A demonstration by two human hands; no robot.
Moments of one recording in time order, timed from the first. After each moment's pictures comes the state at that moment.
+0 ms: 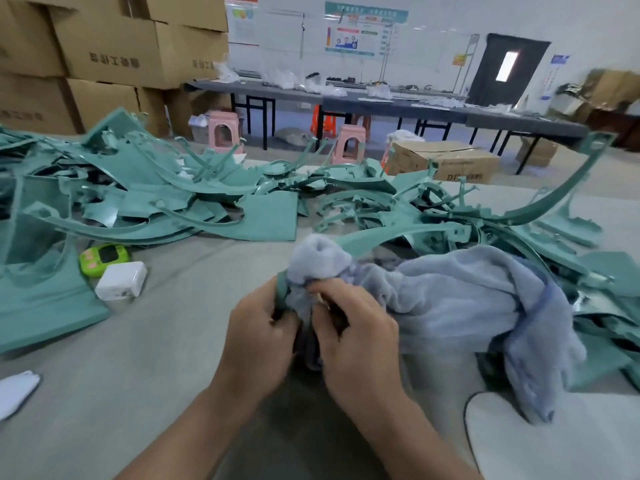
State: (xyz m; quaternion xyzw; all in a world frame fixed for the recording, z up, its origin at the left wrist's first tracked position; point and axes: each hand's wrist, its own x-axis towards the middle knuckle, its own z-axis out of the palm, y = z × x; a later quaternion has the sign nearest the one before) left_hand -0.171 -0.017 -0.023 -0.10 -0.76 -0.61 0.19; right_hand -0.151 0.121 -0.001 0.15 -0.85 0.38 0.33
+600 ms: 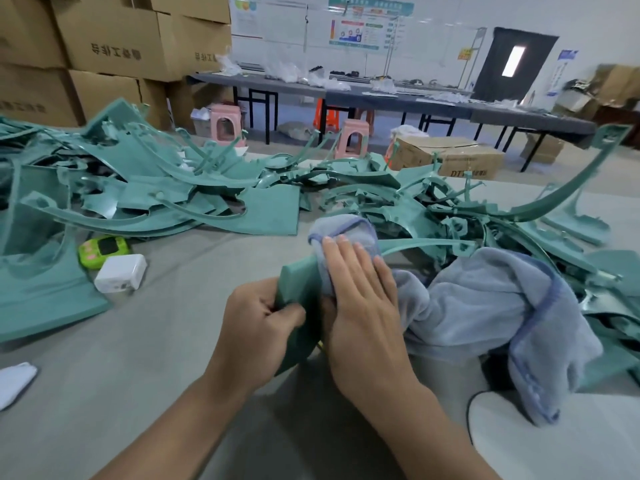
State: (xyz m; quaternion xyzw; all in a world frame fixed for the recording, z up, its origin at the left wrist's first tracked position) left_hand -0.168 -0.017 -0.012 -0.11 -0.78 -0.59 0.20; right_hand -0.164 0.129 0.000 0.15 -0.93 0.23 0.25
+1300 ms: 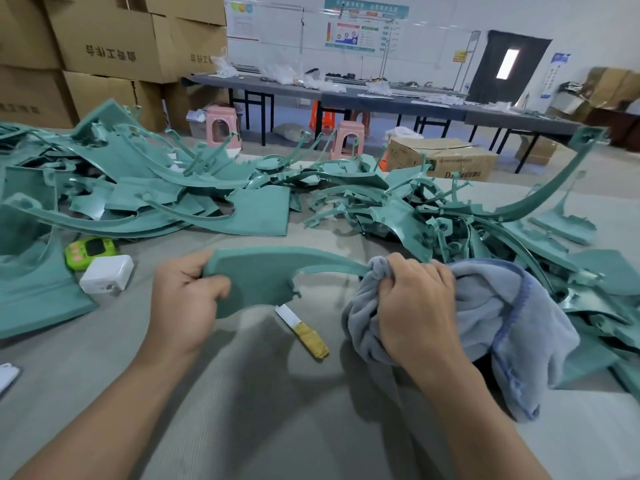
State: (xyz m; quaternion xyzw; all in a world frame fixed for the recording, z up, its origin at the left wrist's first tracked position) left_hand -0.195 -0.062 -0.008 -0.03 -0.73 -0.64 0.26; right_hand -0.188 0.198 0.006 0.02 -0.95 0.15 0.29
